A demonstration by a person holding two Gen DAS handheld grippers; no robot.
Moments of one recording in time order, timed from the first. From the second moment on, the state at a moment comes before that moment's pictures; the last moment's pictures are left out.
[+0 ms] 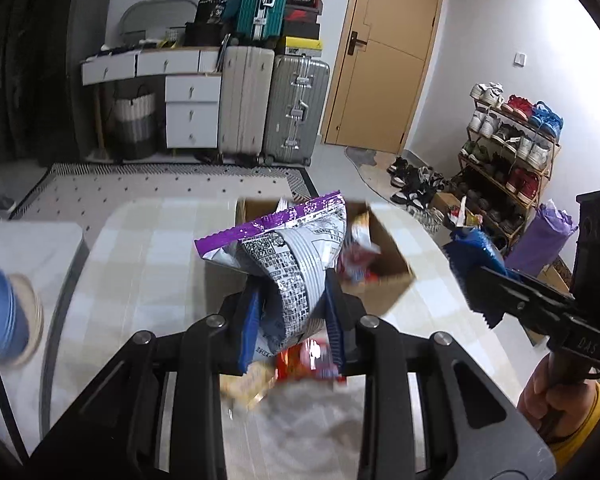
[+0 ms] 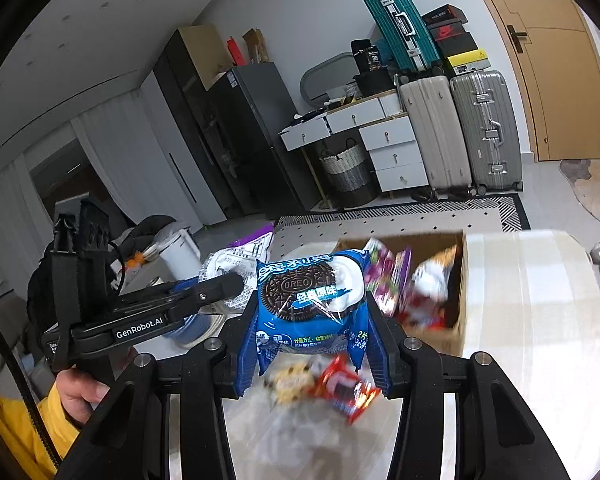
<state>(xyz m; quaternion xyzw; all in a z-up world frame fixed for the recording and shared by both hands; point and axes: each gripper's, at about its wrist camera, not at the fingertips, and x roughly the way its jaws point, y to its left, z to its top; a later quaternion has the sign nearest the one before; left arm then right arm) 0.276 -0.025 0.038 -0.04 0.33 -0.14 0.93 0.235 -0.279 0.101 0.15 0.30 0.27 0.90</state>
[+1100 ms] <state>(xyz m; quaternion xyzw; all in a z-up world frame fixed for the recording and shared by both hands) 0.508 -0.074 -0.003 -0.04 0.41 -0.18 0.89 0.349 -0.270 0.033 0.11 0.41 0.23 0.88</state>
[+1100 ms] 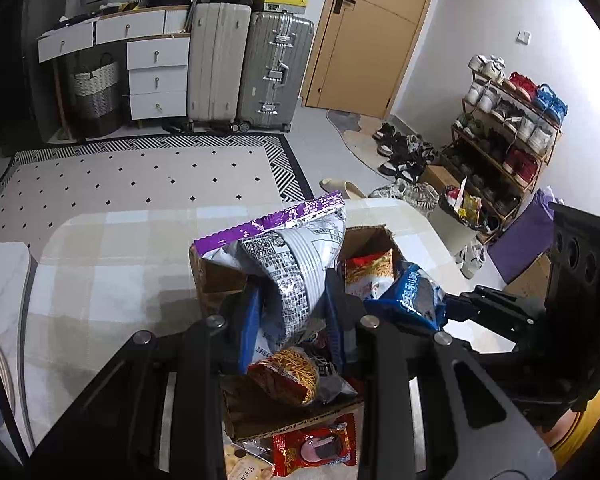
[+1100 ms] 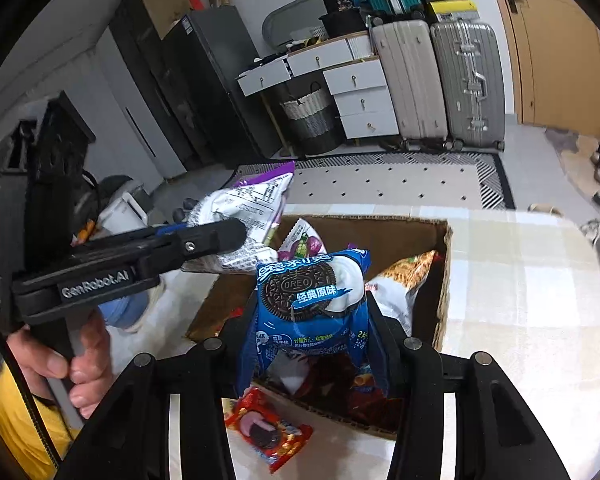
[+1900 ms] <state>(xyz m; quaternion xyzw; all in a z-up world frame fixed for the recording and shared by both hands) 0.517 -0.084 -0.017 -0.01 0.41 -0.21 0.89 0.349 -0.255 0.025 0.07 0.41 0.23 0.88</state>
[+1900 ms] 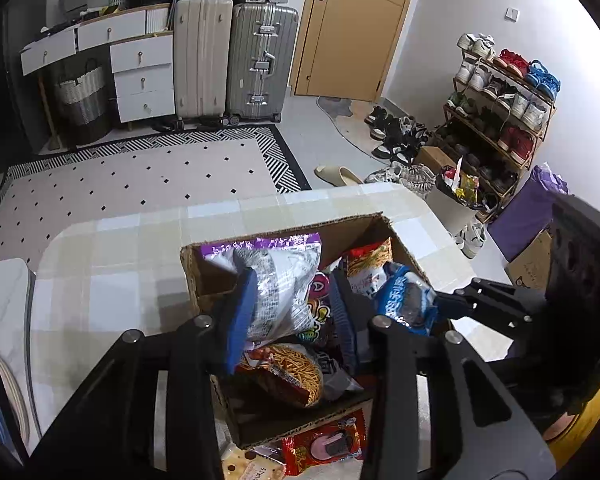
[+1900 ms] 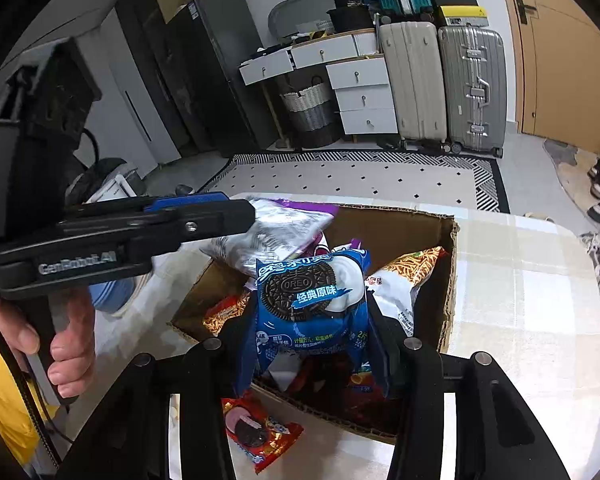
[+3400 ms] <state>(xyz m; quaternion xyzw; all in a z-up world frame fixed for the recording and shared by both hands) 0.342 -0.022 0.112 -0.01 0.33 -0.17 0.93 0.243 -0.262 0.138 0.07 0.31 0.23 0.92</state>
